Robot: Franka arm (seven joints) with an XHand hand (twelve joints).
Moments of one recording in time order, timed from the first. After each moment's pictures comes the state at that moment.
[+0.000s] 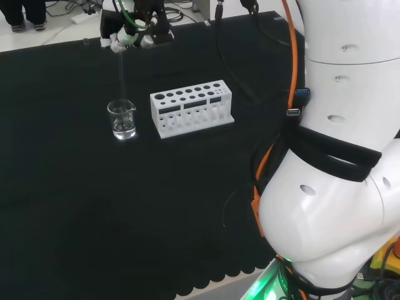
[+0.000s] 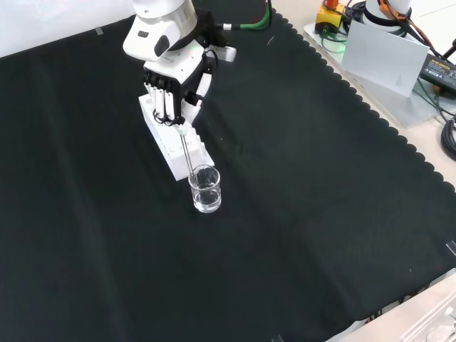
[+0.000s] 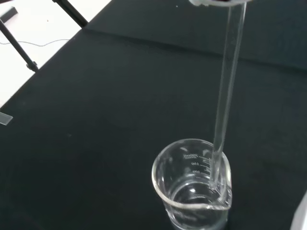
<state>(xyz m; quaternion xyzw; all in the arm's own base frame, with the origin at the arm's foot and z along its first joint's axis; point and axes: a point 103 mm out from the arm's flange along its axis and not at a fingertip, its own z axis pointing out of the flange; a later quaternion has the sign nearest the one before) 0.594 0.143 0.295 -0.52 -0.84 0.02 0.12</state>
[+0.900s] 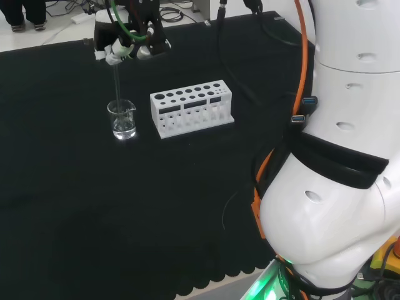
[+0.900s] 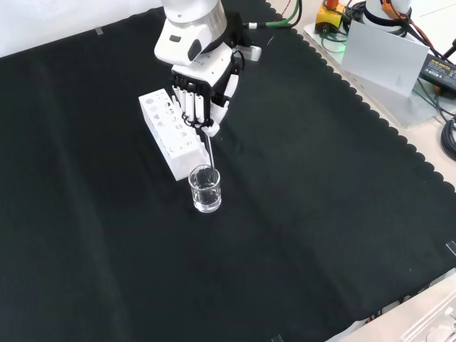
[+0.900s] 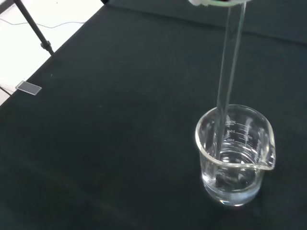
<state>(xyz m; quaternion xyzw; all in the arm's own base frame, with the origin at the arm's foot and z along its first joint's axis) 0.553 0.170 0.293 -0.51 -0.85 0.04 0.11</state>
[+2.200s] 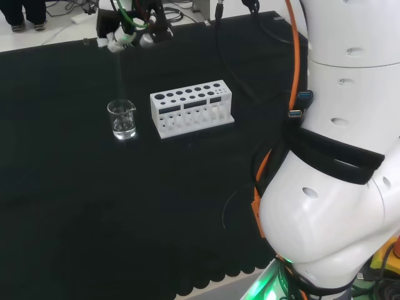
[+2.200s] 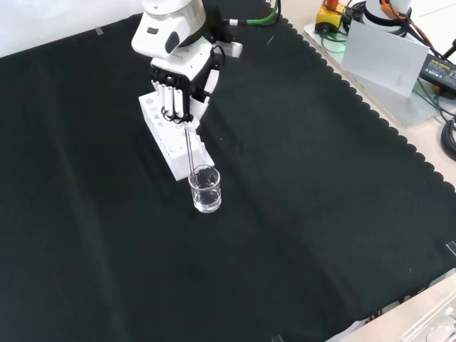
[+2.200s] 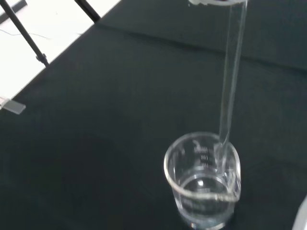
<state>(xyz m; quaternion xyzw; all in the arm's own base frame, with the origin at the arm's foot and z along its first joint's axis) 0.580 0.148 0.301 -0.51 -0.85 0.03 0.11</state>
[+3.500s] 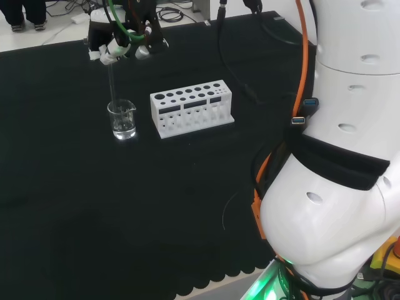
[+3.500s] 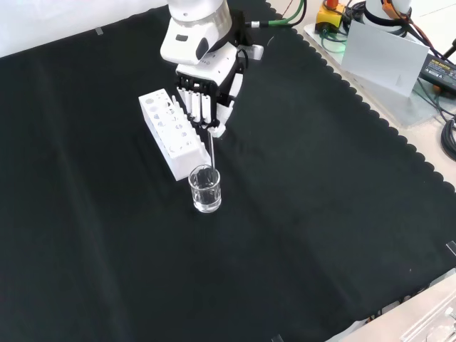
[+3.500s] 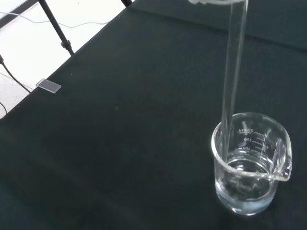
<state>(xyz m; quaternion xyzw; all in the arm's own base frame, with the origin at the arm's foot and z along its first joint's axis) 0.552 0.177 0.297 -0.48 -0.87 0.03 0.11</state>
